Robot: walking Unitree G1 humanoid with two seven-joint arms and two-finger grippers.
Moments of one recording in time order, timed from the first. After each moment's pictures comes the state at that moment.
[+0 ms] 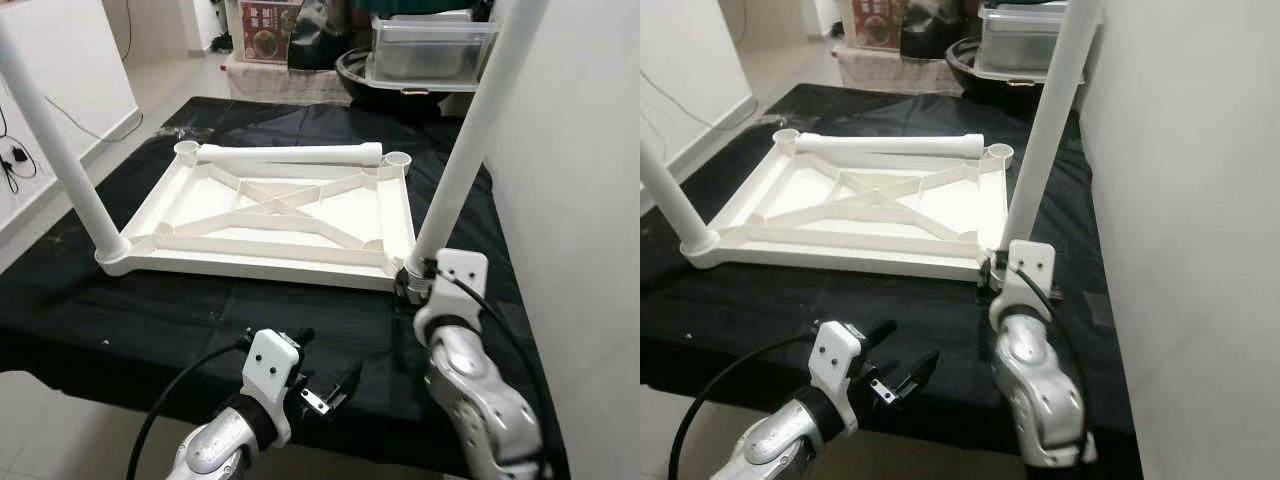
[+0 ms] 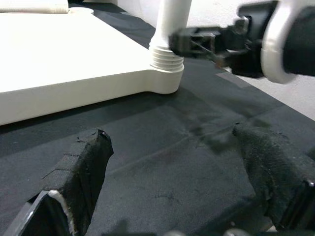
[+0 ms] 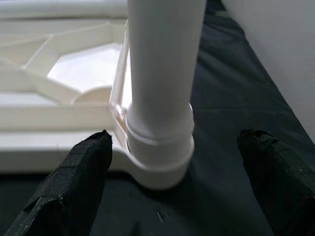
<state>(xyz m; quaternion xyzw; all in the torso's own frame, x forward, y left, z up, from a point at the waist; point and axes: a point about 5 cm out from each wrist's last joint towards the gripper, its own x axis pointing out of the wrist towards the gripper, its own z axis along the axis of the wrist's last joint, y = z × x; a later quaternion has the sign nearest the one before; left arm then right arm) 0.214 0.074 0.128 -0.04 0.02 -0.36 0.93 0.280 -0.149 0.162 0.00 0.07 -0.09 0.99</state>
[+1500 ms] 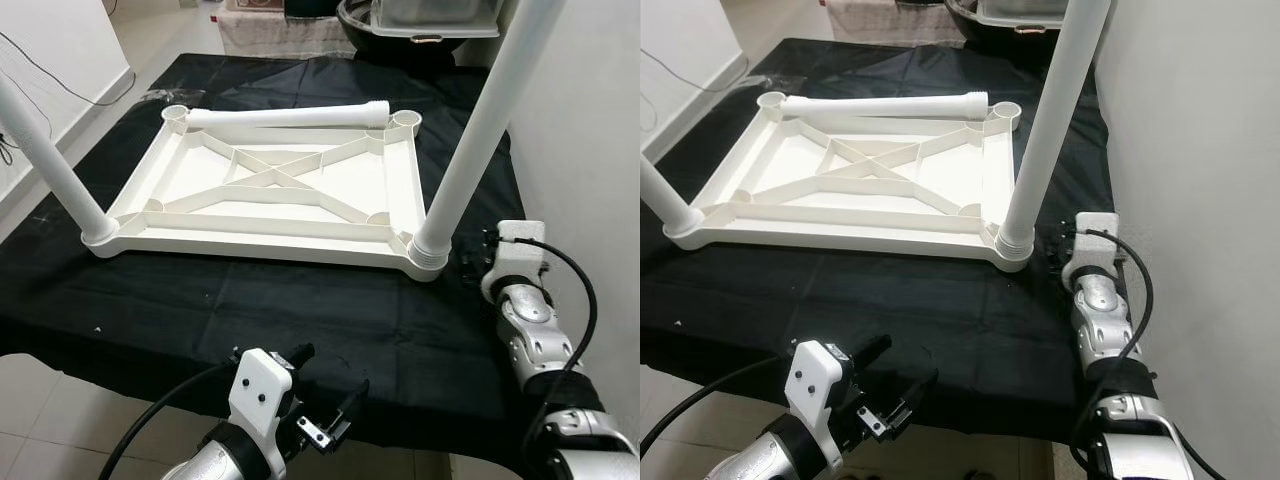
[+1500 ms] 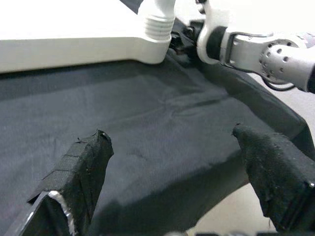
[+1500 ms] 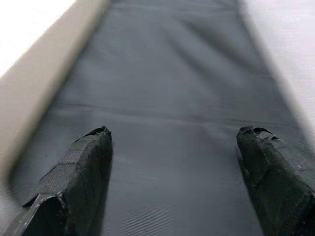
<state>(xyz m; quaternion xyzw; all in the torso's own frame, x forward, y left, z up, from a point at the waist) 0.172 0.077 0.149 -0.06 0.04 -0.36 0.93 0.366 -0.243 0.154 -0.05 0.02 -0.05 1.00</state>
